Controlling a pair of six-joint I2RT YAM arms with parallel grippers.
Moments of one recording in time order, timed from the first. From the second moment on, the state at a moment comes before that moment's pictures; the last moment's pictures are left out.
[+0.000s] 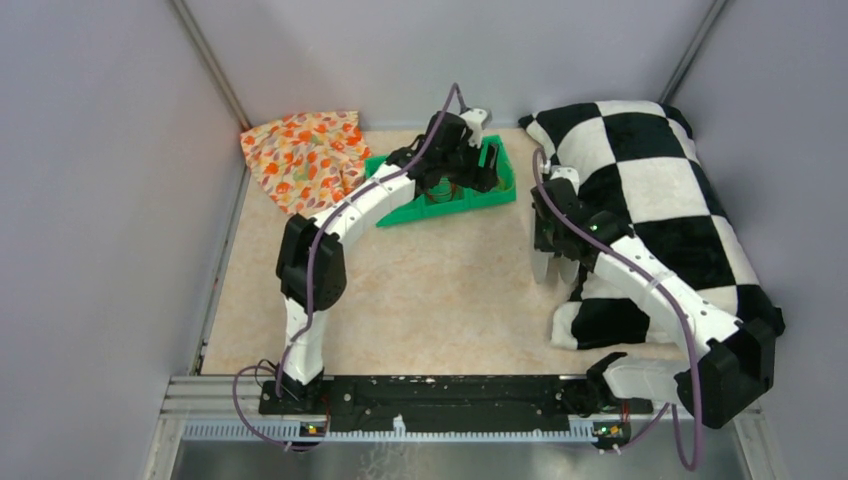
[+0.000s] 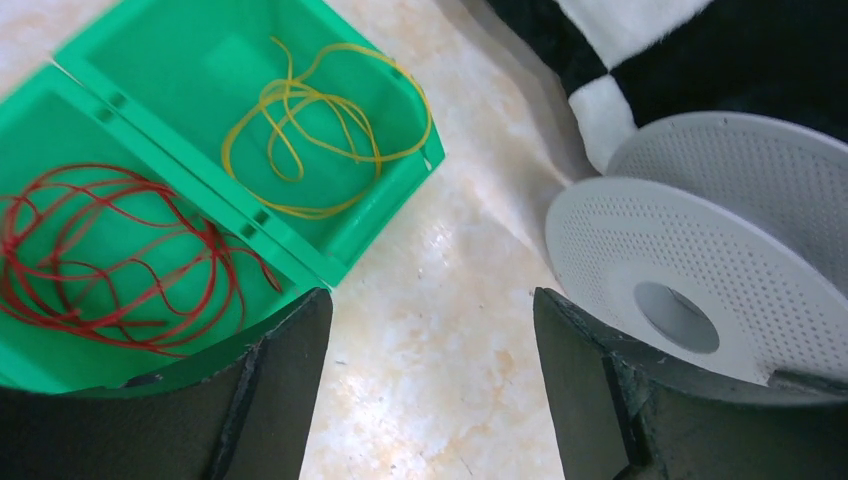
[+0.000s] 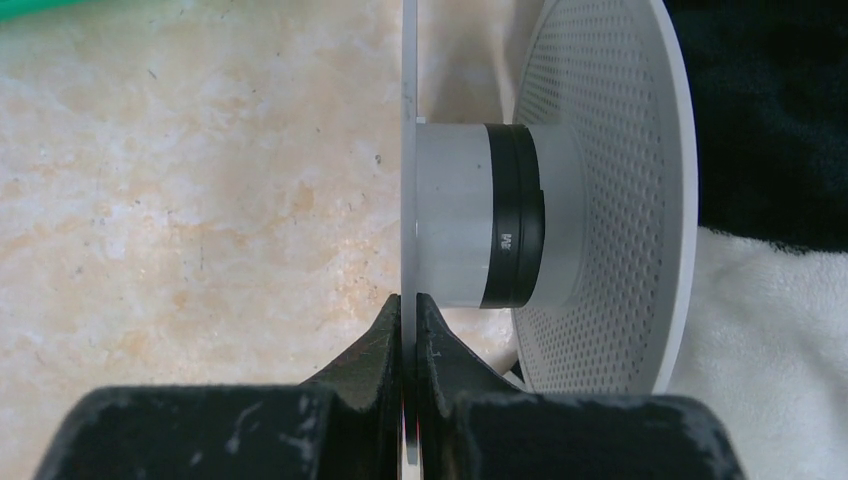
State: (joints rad) left arm -0.64 2.05 1.90 -0.39 0.17 -0.21; right arm 0.54 1.21 1.07 -0.74 0.40 0.42
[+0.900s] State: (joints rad) left arm -0.63 1.98 1.77 -0.39 0.25 -0.29; right arm 0.54 0.97 0.88 -0.67 0.31 0.30
